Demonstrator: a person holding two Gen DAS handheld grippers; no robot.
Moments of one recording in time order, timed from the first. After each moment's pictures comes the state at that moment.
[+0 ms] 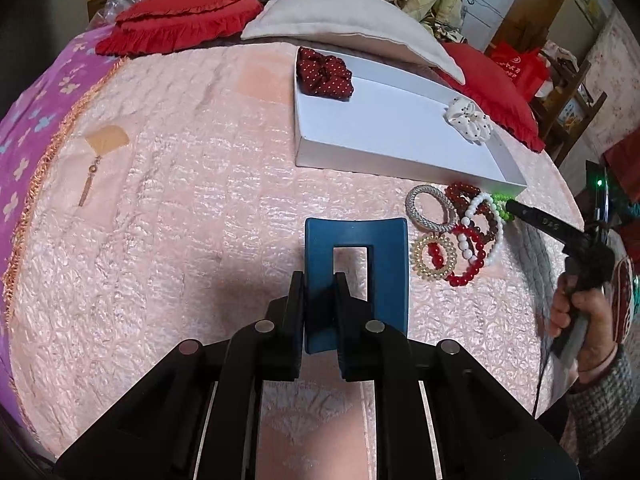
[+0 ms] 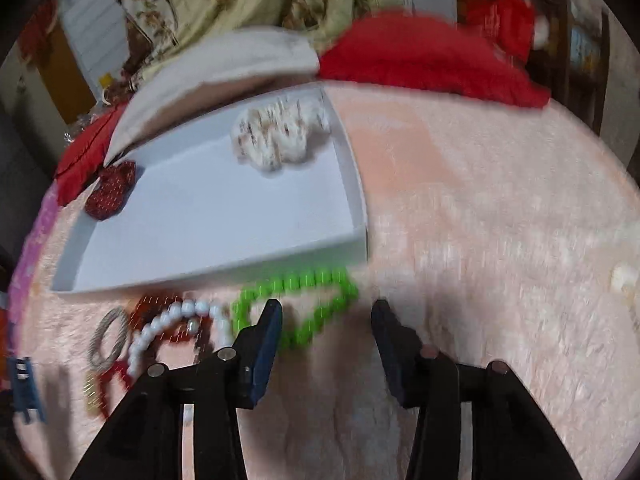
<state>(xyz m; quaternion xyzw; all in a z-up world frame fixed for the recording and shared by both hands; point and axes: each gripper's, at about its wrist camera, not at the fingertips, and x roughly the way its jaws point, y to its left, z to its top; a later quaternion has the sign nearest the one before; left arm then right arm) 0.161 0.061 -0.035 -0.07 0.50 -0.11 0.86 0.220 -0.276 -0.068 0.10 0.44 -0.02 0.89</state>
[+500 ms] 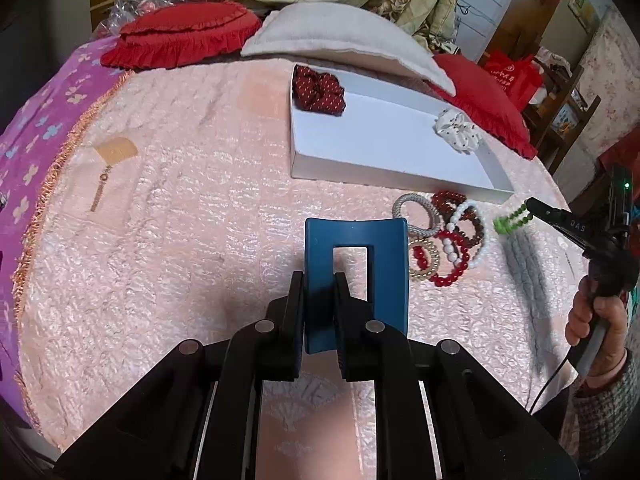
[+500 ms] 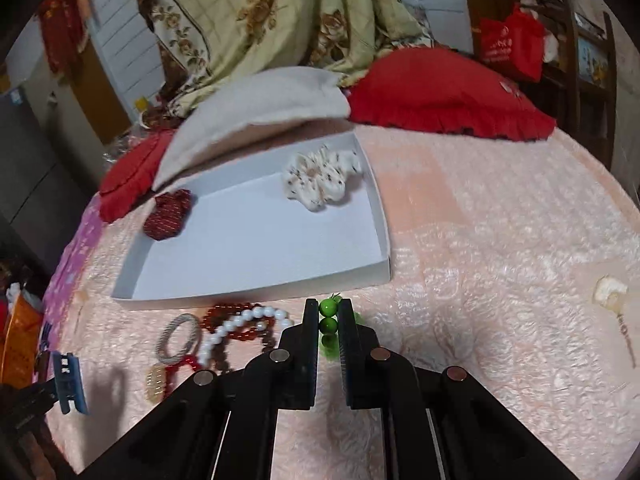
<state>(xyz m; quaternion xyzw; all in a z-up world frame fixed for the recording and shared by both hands) 0.143 0.063 -0.014 -0.07 0.48 -0.11 0.87 0.184 -0.281 -0.017 0.13 0.40 0.03 0.90</state>
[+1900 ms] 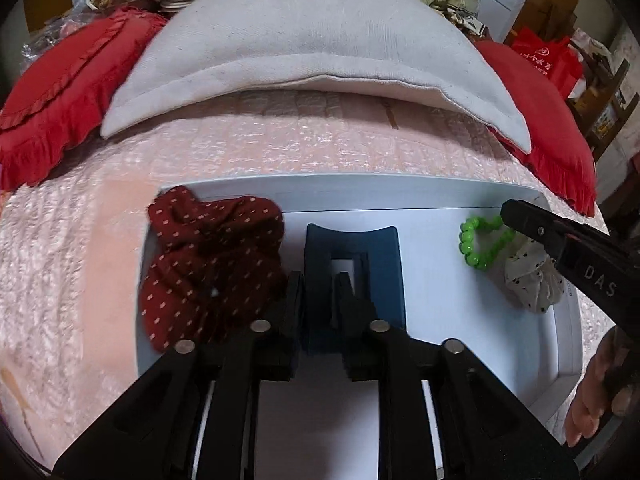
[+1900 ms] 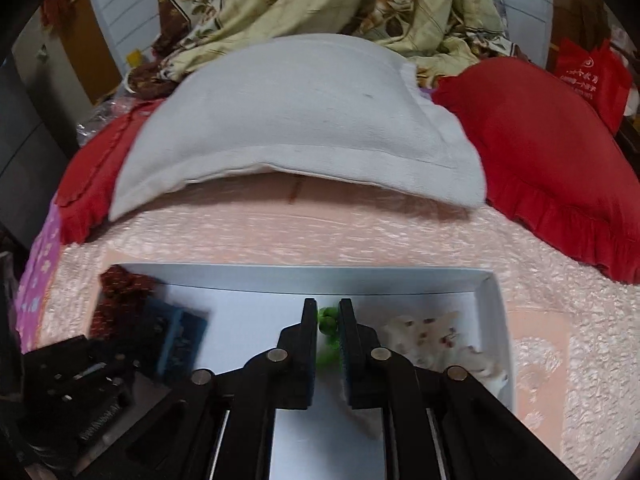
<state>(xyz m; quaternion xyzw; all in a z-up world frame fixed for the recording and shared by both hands) 0.437 -0.042 -0.056 -0.02 0.53 -0.12 0.84 0.426 -0.216 -0.024 0.06 0.47 0.06 0.88</state>
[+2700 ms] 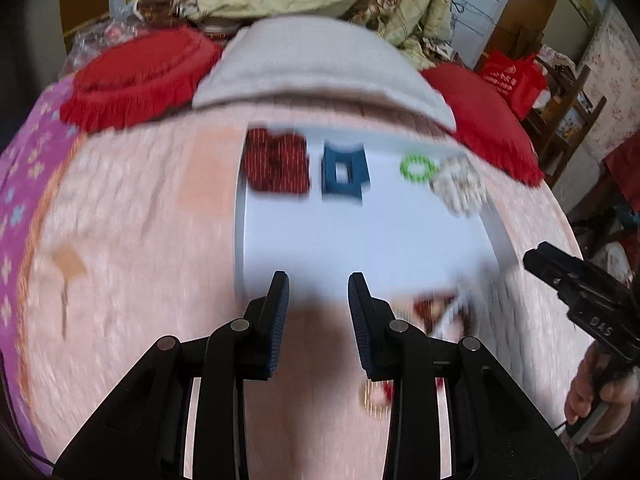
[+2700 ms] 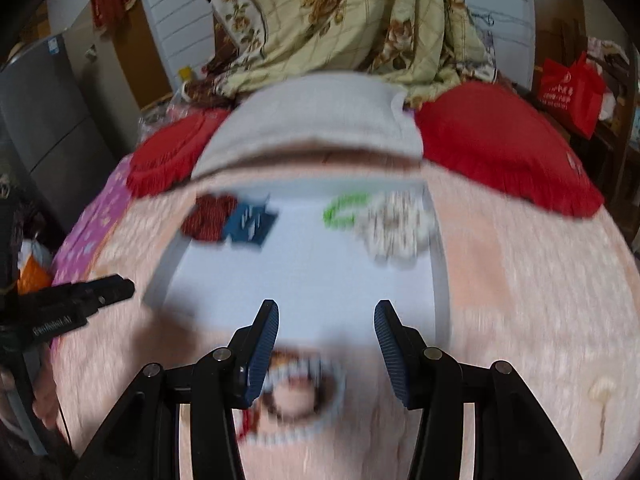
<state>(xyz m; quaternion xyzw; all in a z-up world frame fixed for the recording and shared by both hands) 0.250 0.014 0.009 -0.04 0.49 -0.12 0.86 0.221 -0.234 0.020 0.06 0.42 0.10 0.90</state>
